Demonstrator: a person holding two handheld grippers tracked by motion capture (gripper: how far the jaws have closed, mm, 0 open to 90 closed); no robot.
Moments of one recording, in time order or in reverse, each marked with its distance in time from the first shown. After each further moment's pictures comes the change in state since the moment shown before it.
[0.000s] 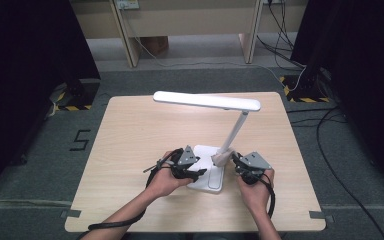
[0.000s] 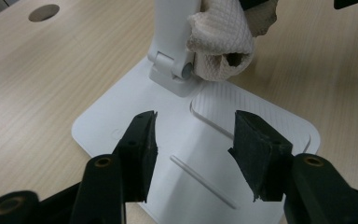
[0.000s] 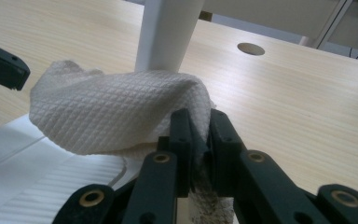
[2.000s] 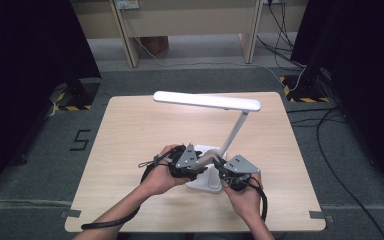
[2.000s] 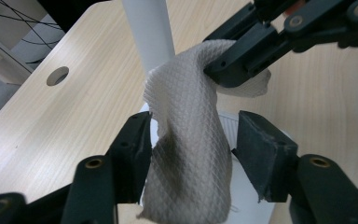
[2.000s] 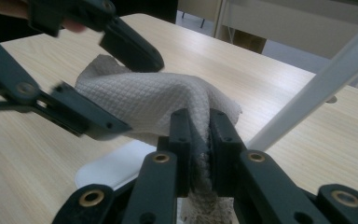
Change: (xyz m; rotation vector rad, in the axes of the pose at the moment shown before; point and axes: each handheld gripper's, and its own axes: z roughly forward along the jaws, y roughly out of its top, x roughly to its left) left arm -0.006 0.029 -0.026 -0.020 -0.016 0.248; right arm 0.045 0.031 -0.022 -0.056 0.215 -0.096
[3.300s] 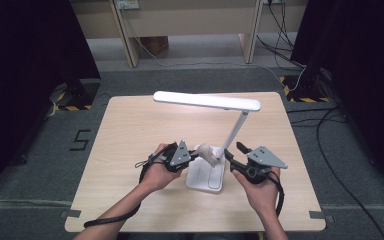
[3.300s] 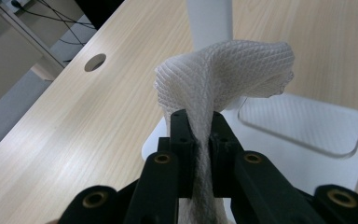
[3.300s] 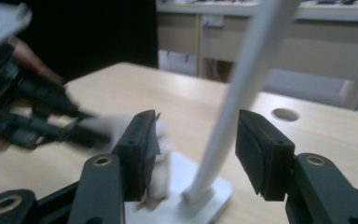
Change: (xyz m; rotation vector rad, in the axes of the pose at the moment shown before) left arm 0.019 -0.032 0.008 -0.010 0.124 -0.016; right arm -0.043 0.015 -0.029 -0.175 -0.070 0.146
